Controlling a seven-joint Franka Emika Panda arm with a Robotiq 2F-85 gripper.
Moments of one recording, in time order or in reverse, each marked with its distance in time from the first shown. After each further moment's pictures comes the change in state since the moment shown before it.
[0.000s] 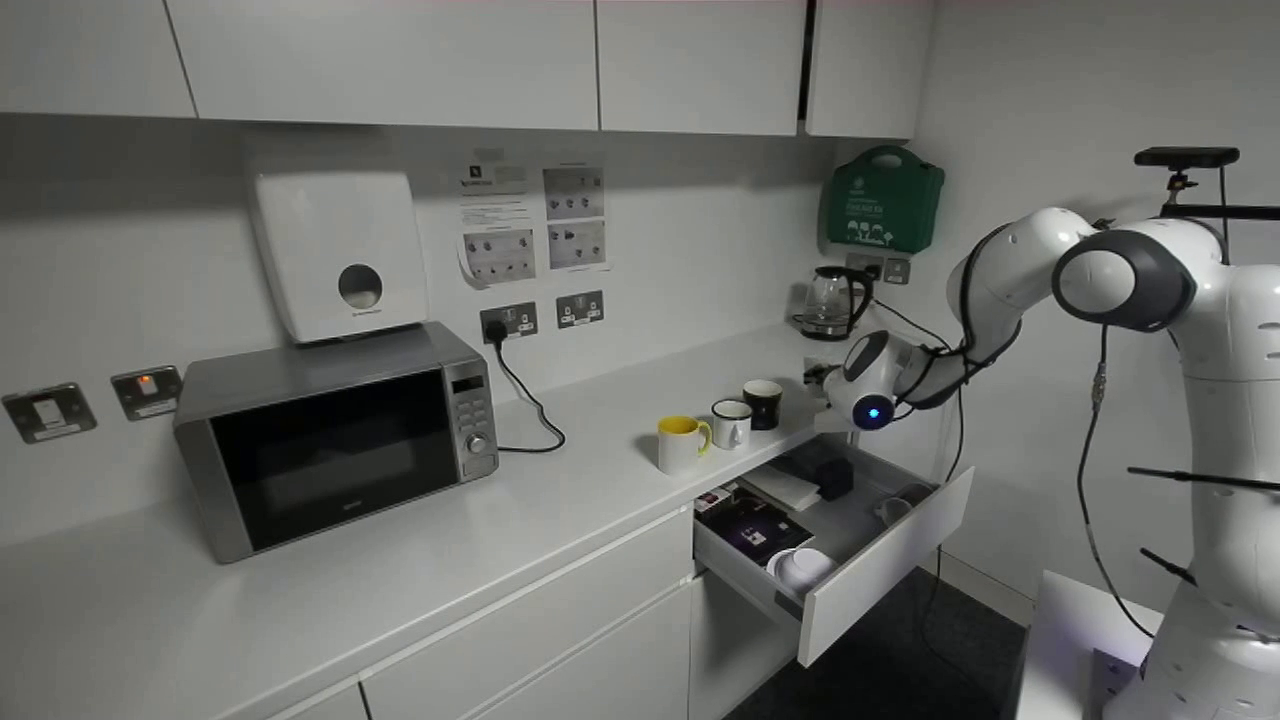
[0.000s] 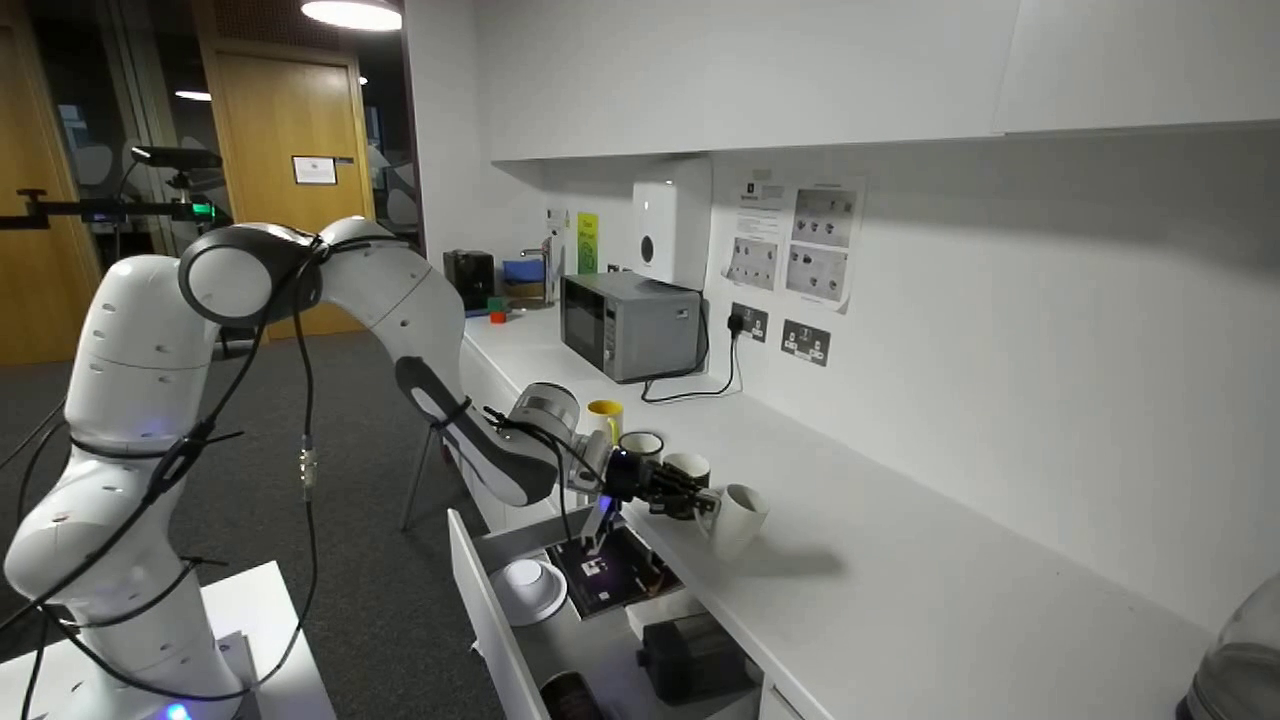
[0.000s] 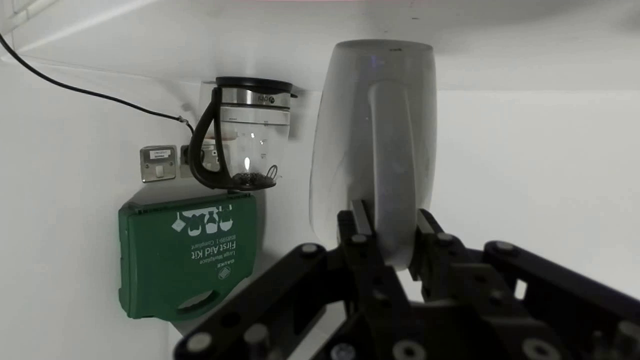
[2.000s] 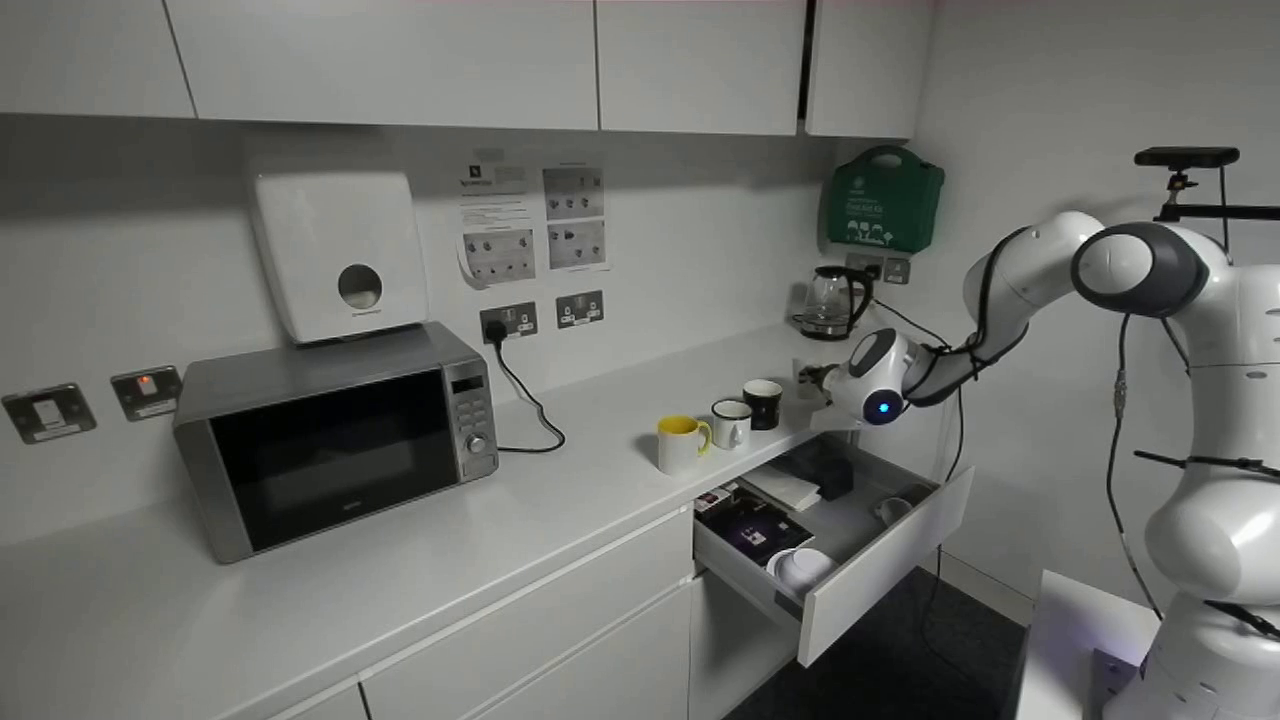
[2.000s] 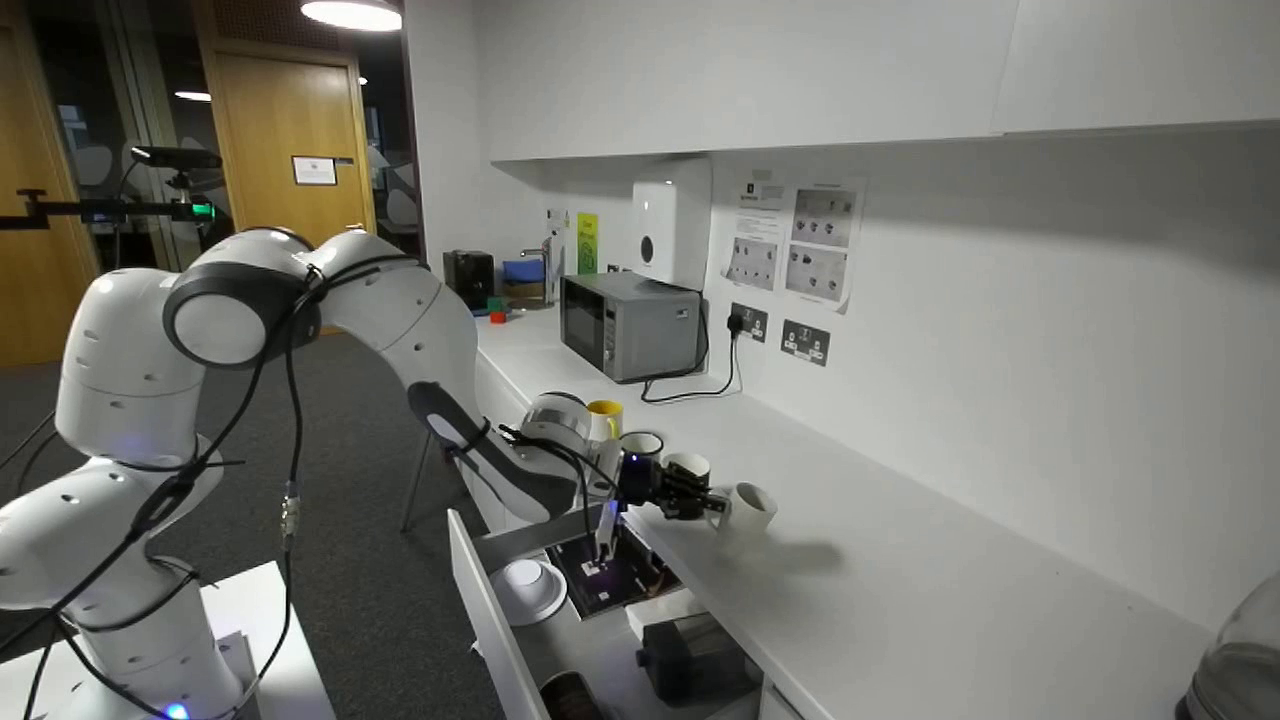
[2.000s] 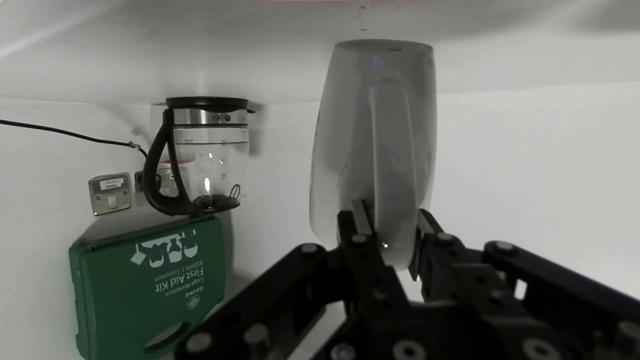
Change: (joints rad) arm -0.532 0.069 0.532 0.048 -0.198 0.012 -0.003
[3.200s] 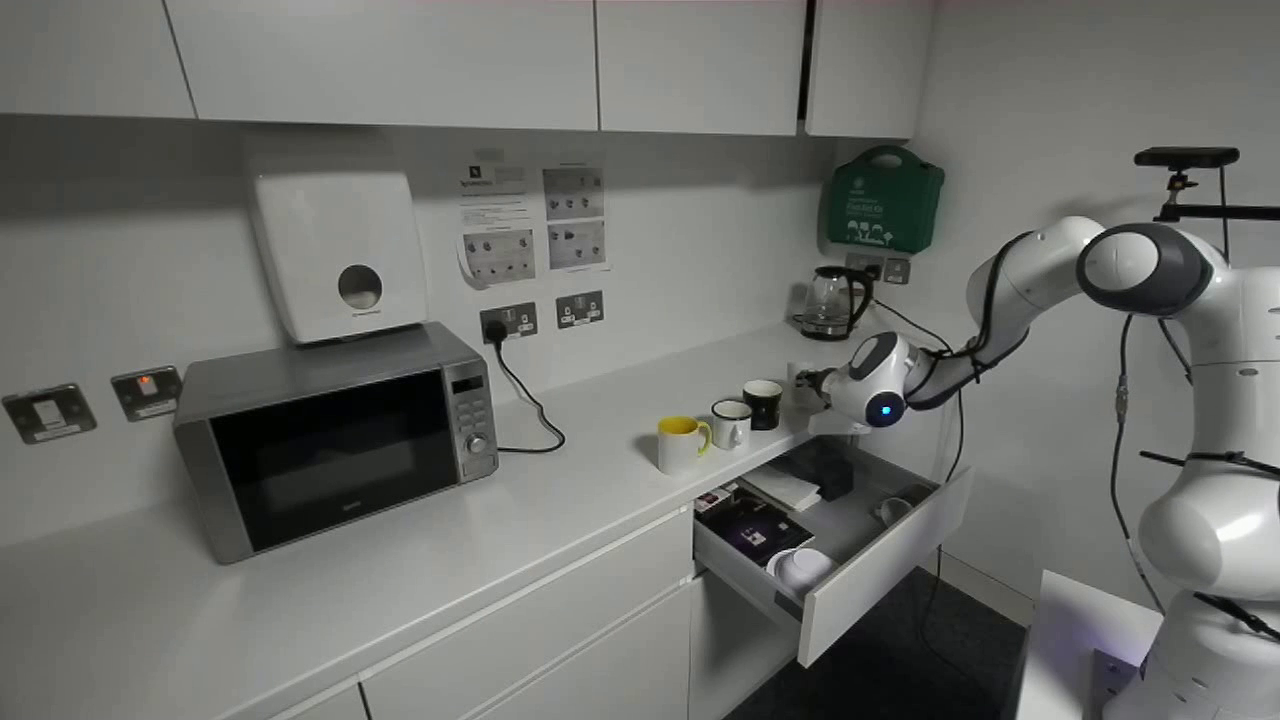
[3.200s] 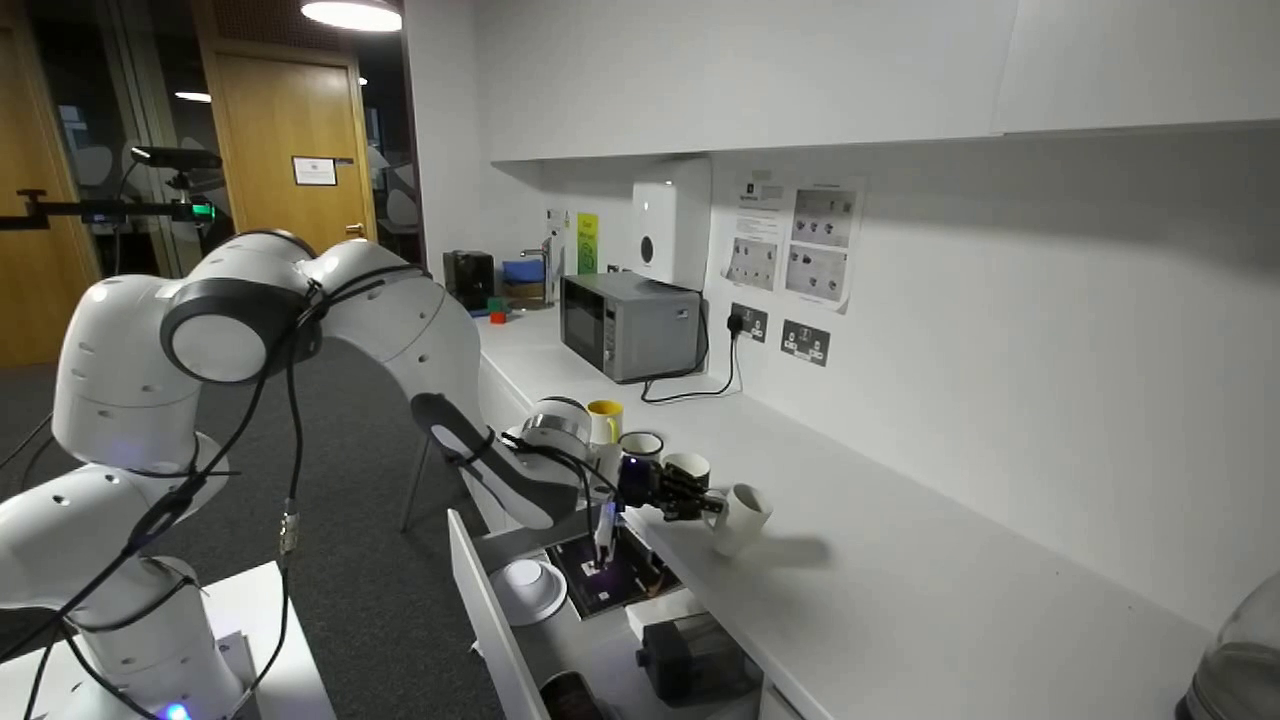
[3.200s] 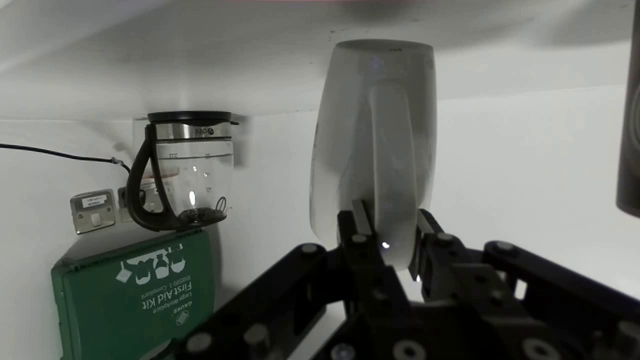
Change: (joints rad) arm -0.120 0.040 0.133 0.000 -0.052 0.000 0.000
